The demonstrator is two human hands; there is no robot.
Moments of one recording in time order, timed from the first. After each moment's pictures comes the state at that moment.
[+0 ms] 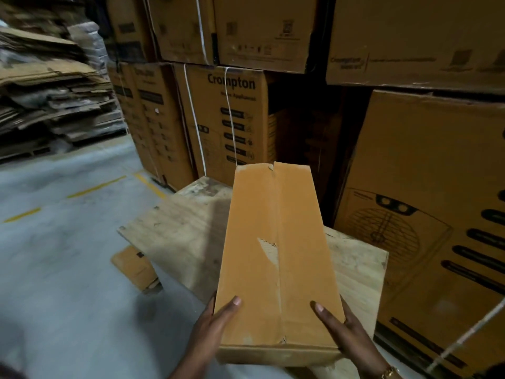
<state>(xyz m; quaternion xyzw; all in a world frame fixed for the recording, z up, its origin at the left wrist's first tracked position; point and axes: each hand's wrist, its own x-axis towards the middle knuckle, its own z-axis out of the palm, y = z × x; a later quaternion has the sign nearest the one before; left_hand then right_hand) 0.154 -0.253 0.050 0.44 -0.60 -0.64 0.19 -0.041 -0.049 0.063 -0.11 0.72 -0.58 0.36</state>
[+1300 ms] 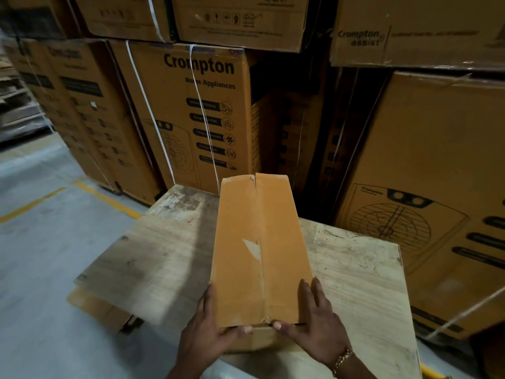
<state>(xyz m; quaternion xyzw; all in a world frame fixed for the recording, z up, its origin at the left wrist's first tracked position) 0.095 -0.487 0.011 0.34 -0.88 -0.32 -0.02 -0.054 -0.269 0.022 -0.25 0.94 -0.16 0.18</state>
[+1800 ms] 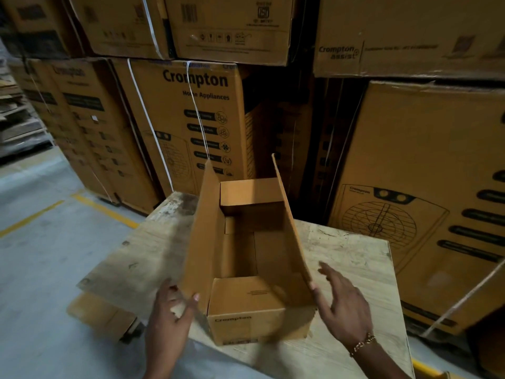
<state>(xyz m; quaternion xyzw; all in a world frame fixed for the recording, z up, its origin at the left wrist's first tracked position) 0.141 -0.512 0.026 0.42 -0.78 -0.40 0.26 -0.055 -0.219 0.047 -0.26 0.93 -0.23 -0.11</state>
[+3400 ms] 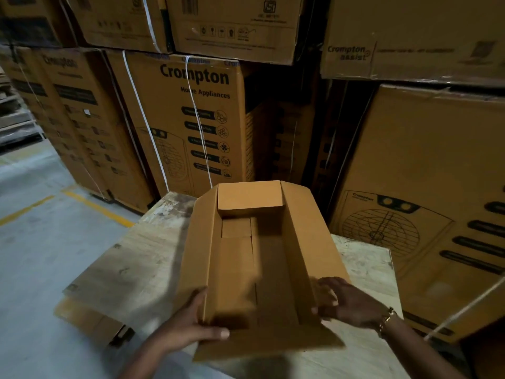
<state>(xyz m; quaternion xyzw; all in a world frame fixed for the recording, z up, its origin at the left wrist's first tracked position) 0.091 -0.550 0.034 0.23 -0.78 -0.55 -0.18 -0.127 -0.226 0.087 -0.30 0.87 -0.18 0.34</state>
